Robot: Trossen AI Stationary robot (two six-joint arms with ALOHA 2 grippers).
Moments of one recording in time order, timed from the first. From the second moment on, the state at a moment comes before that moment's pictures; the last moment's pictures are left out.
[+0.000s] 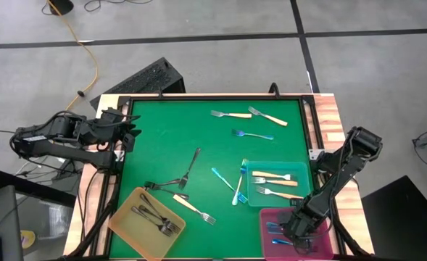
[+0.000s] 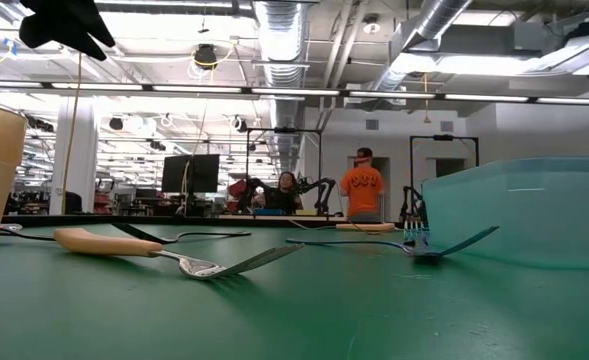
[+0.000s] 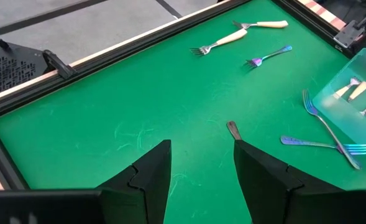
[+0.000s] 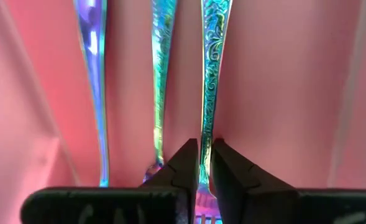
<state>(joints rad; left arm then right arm) -0.02 0.64 1.02 -1.21 -0.52 -0.77 0.92 1.60 0.84 -0.58 -0.21 1.06</state>
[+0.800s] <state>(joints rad) -0.02 0.64 1.02 -1.21 -0.52 -0.76 0.88 1.49 0.86 -0.59 -0.26 1.07</state>
